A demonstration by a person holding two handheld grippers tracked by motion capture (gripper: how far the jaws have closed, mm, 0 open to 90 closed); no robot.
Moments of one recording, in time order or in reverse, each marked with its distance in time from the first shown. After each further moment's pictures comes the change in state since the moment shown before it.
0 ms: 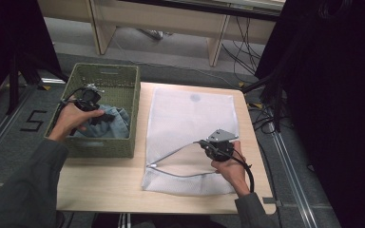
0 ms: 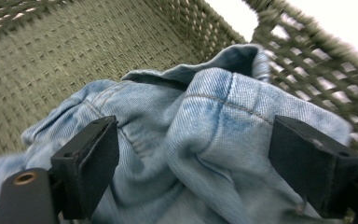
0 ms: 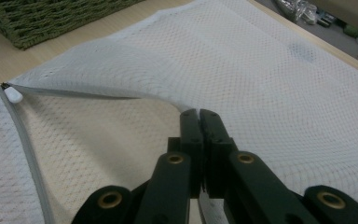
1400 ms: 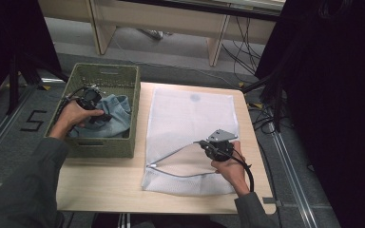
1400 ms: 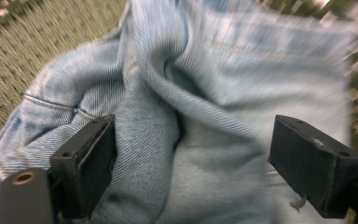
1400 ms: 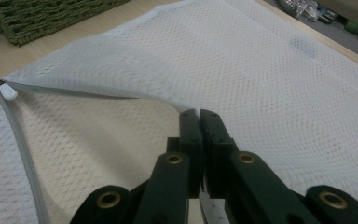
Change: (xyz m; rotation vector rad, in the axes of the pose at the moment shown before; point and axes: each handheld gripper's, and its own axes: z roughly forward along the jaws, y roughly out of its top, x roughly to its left) left arm 0.024 -0.006 0.028 0.103 0.056 0.060; right arm -0.002 -0.002 0.003 0.010 -0.001 0.002
